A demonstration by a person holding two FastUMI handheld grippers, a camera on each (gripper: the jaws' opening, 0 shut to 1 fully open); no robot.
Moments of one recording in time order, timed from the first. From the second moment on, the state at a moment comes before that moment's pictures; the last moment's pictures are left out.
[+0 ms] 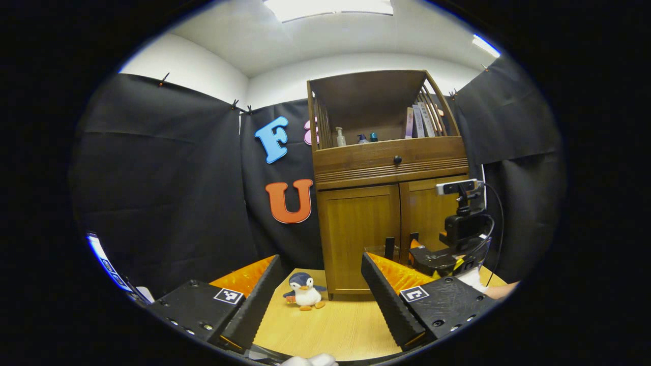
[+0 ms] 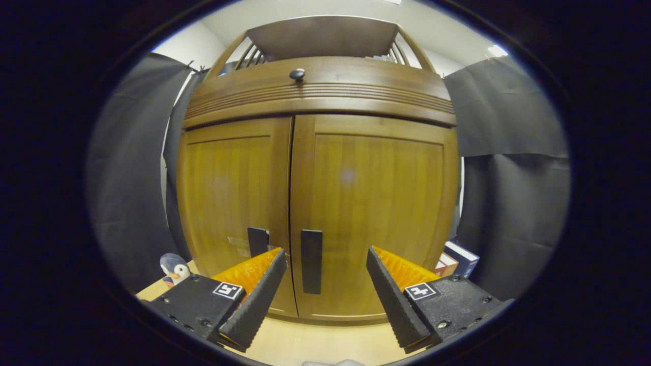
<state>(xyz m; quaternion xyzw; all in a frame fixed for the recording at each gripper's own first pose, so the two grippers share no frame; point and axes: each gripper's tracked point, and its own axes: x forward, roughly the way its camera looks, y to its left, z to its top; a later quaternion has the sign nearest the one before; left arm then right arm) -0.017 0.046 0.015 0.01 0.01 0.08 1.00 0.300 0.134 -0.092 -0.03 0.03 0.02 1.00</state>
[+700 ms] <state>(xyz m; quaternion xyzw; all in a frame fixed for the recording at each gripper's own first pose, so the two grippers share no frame) -0.019 0.051 0.008 0.02 0.03 0.12 0.99 0.373 0.146 -0.135 -0.01 0.08 0.02 1.00</state>
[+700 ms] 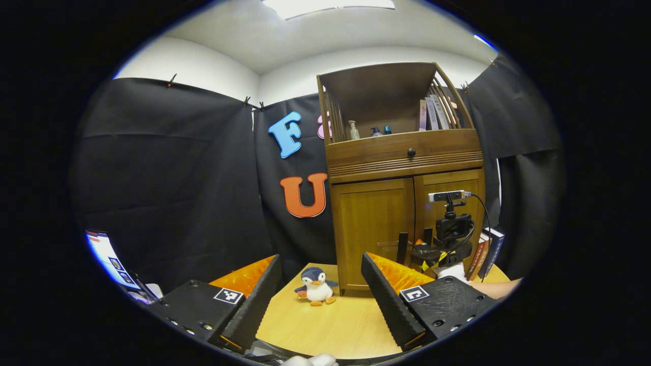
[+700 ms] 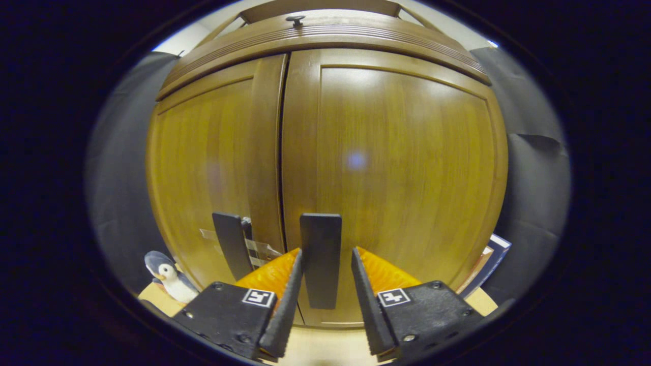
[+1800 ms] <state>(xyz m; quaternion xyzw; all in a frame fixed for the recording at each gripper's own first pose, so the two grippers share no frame) -0.032 0.051 -0.009 0.01 0.04 0.08 1.00 0.260 0.107 -0.143 -0.01 0.11 0.06 0.99</state>
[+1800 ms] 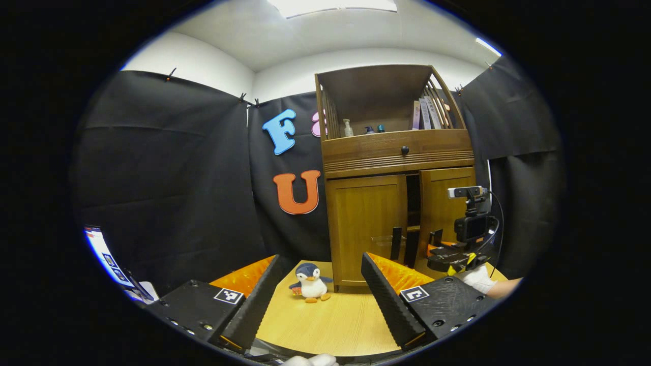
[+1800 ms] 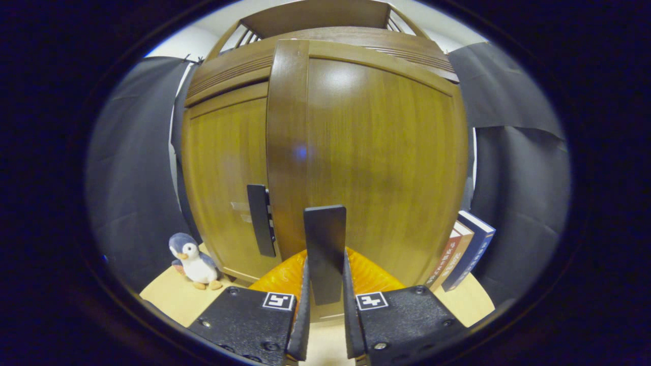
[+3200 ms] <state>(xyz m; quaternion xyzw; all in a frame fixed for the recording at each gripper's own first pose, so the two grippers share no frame) -0.026 -0.032 -0.014 0.00 0.02 -0.03 1.00 0.150 -0.114 -0.138 -0.01 0.11 -0.02 0.99</state>
